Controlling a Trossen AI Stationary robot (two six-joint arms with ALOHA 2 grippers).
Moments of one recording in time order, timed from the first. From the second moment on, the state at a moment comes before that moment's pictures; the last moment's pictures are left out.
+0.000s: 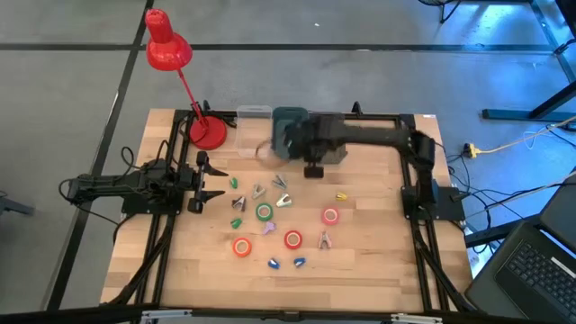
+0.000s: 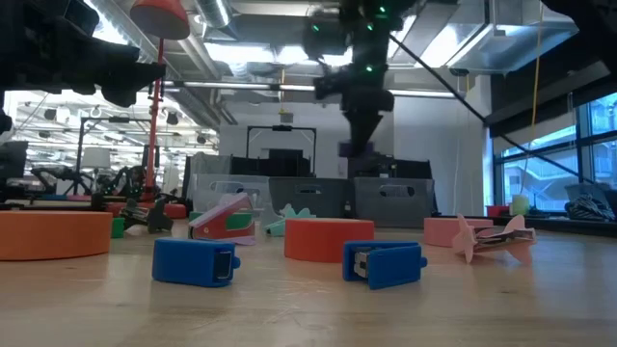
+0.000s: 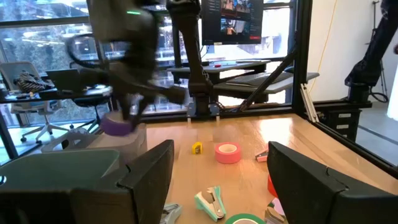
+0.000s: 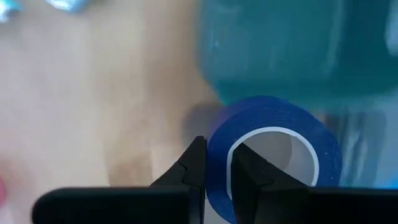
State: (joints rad) left arm 0.07 0.00 0.01 0.07 0.08 0.05; right arm -0.25 1.99 1.75 -1.15 0.22 -0.25
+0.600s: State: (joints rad) left arm 0.07 0.00 0.01 0.07 0.08 0.05; right arm -0.62 1.97 1.73 -1.05 -0.10 -0.27
